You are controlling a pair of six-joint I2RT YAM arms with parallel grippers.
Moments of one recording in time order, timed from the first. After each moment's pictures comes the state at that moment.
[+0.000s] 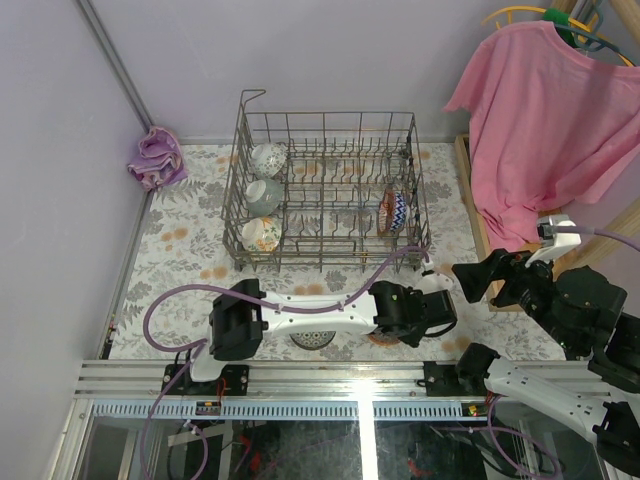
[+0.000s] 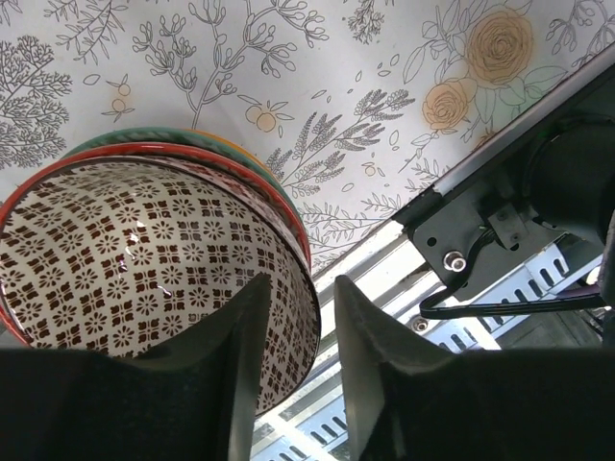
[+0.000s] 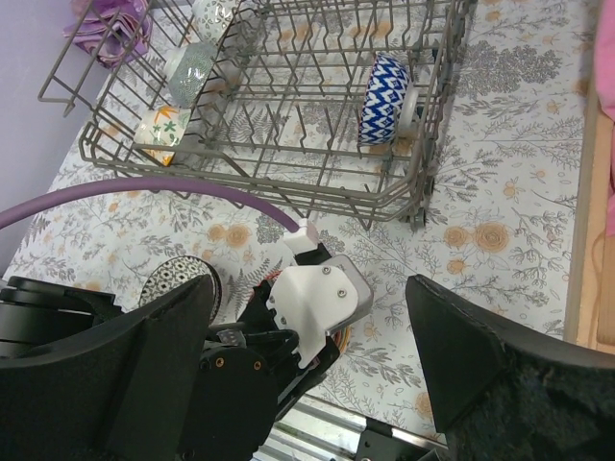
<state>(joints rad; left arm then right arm) -1.39 2.04 1.76 -0.83 -0.25 -0.70 0.90 0.53 1.31 -1.13 0.45 0.51</state>
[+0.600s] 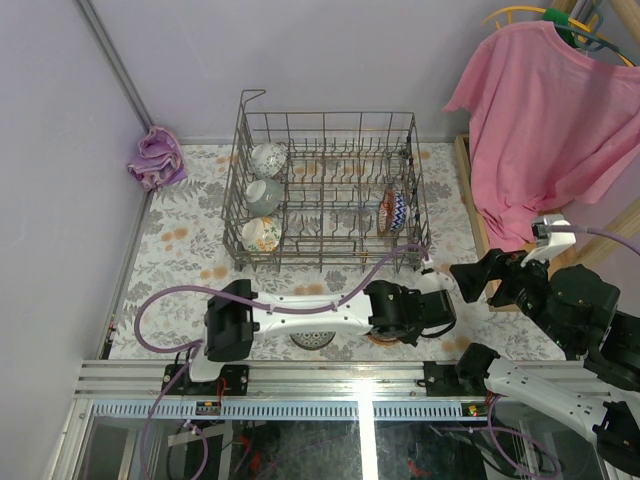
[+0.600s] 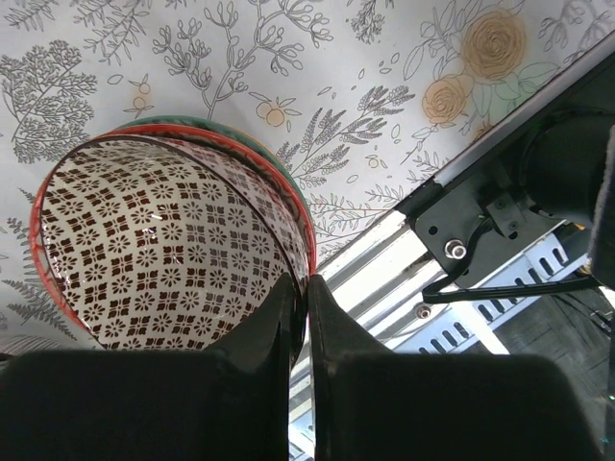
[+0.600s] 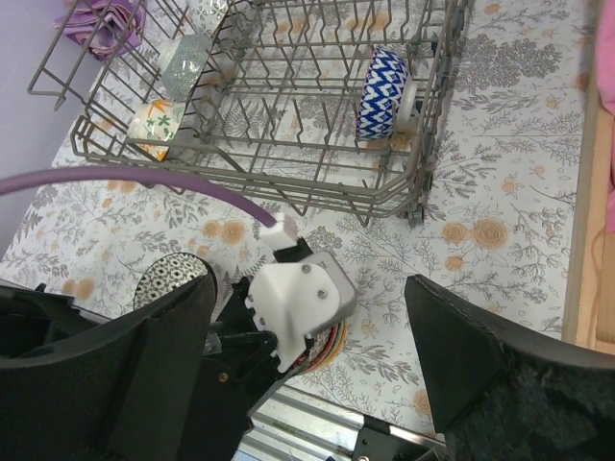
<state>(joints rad) -1.39 2.01 1.77 -0.85 -0.27 -0.69 0.90 0.54 1.29 -1.13 0.45 0.51</state>
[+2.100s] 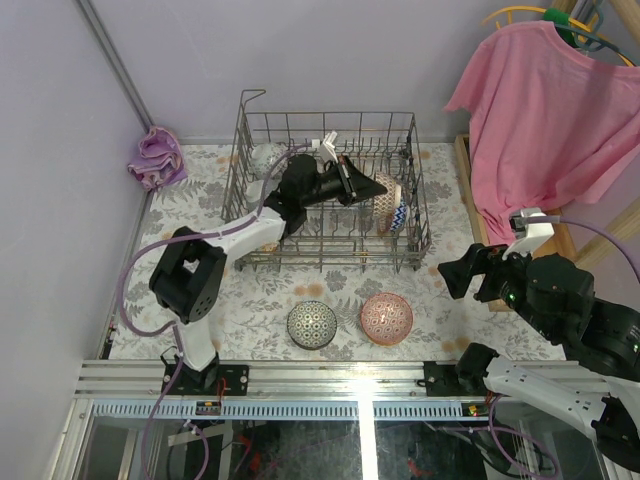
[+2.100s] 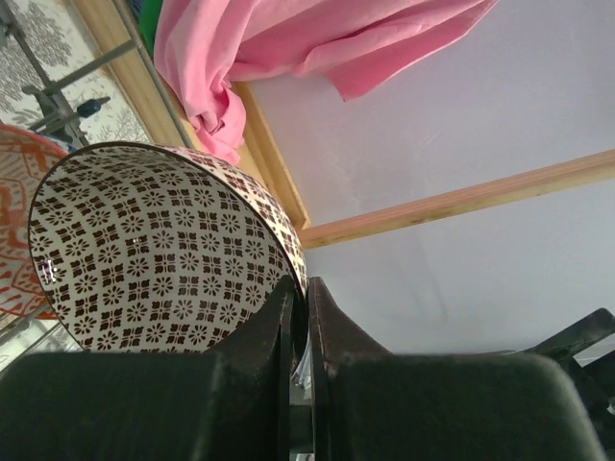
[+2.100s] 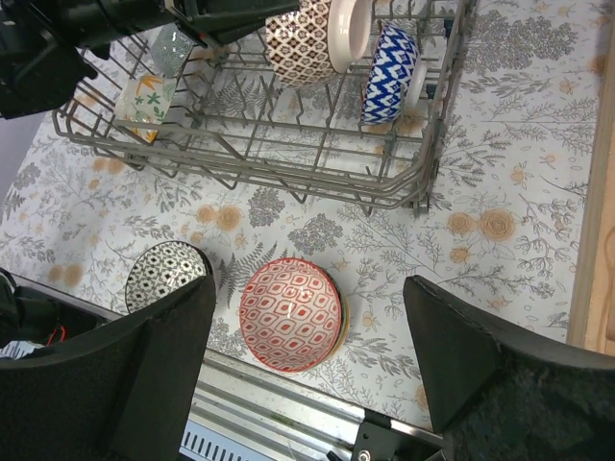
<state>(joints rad) -0.58 1.81 1.30 0.48 0.56 -1.09 0.90 0.60 1.28 -1.11 0.43 0.51</state>
